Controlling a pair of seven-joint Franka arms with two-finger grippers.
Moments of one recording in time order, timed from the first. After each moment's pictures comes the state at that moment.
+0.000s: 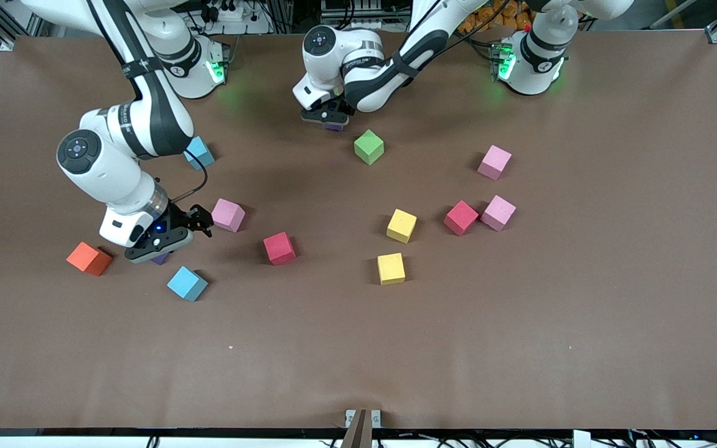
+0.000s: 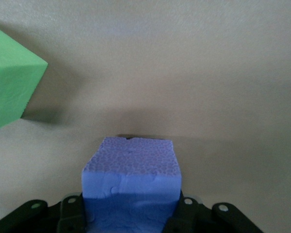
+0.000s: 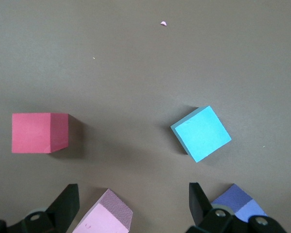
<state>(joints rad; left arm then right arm) -0.72 0.69 -0.60 -1.86 0.32 2.37 -1.30 0.24 0.20 -0.03 -2.07 0.09 2.40 -0.23</state>
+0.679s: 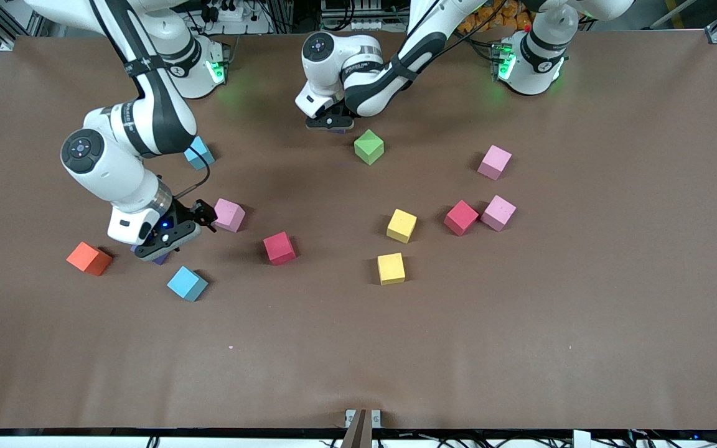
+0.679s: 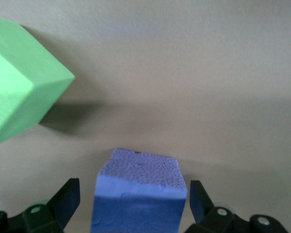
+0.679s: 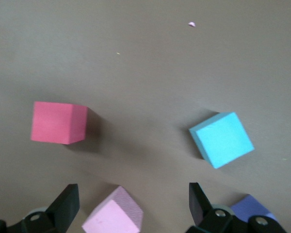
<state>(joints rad) -0.73 0.68 -0.56 -1.82 0.32 2.32 -1.45 0.26 0.19 -0.02 -2.09 0.16 2.40 -0.35</state>
